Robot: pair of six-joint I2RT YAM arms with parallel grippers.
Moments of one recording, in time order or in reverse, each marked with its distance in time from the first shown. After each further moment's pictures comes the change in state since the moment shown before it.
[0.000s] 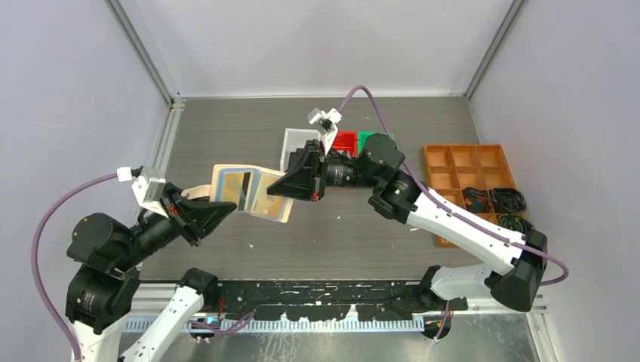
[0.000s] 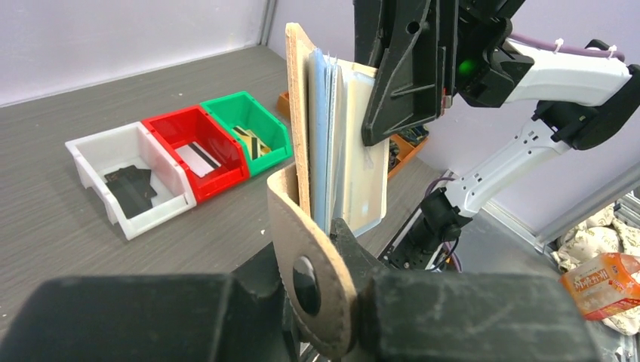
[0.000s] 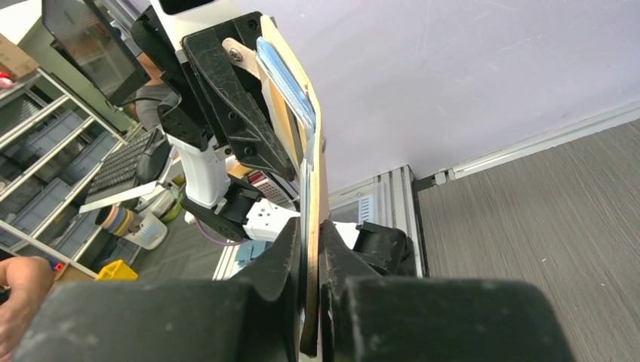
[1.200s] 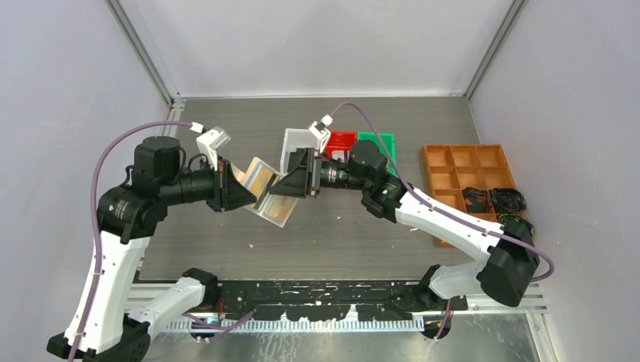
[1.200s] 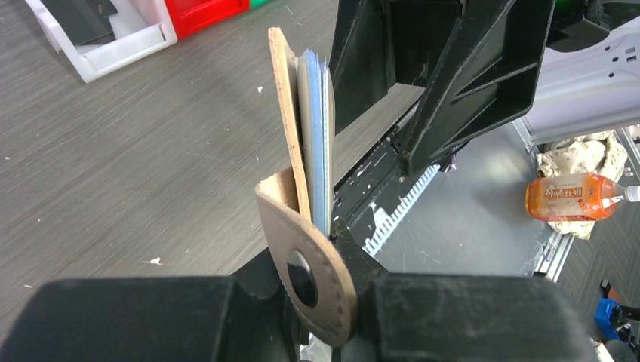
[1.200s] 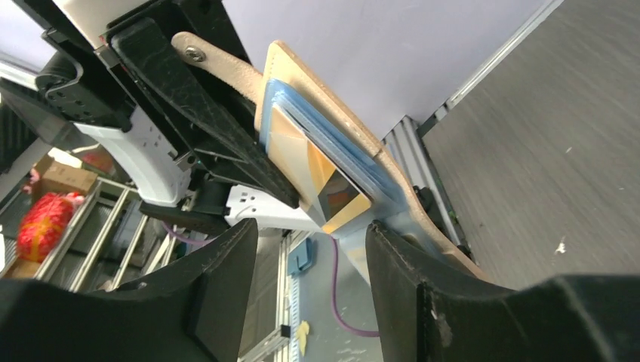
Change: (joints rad) left arm 0.001 0.458 0.234 -0.428 0.081 0.159; right arm -0.082 0.064 -0.156 0.057 0.062 0.304
